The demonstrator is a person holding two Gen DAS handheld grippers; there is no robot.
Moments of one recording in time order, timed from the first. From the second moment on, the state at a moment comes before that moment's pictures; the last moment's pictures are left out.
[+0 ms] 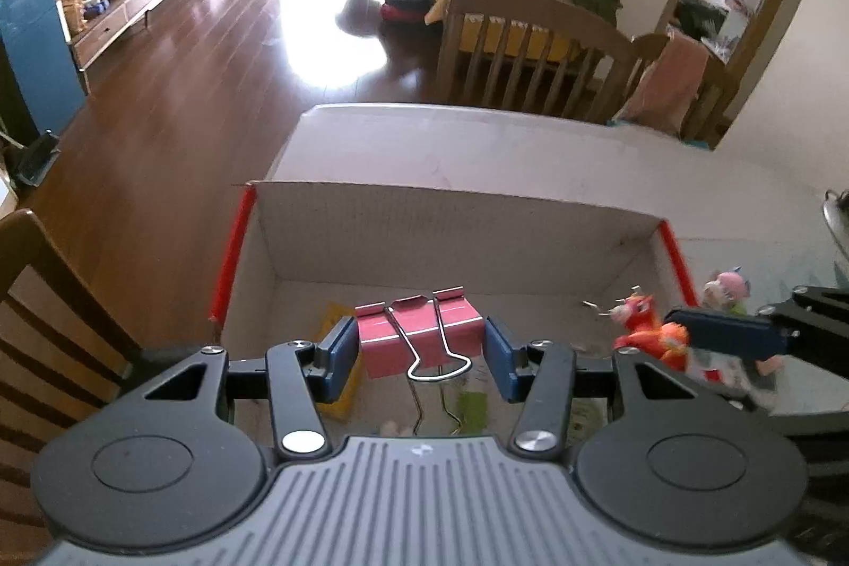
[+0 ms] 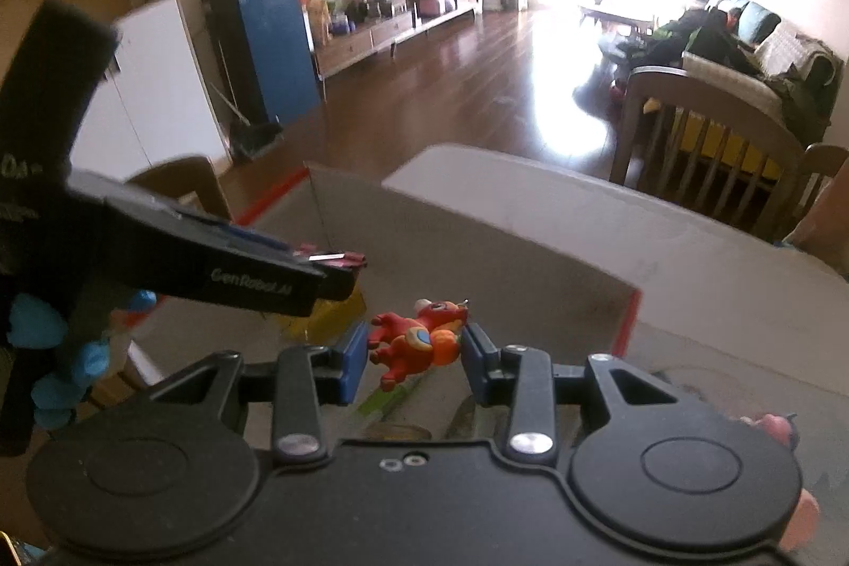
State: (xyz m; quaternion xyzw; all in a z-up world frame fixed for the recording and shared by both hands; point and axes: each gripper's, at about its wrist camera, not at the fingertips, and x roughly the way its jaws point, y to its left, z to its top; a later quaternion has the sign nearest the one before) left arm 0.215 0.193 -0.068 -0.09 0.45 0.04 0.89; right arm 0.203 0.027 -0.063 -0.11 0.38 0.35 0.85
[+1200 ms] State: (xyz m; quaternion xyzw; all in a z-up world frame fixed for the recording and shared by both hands) left arm 0.232 0.201 -0.129 -0.09 0.55 0.03 0.83; right arm 0.186 0.037 -0.095 -0.12 0.46 0.33 0.82
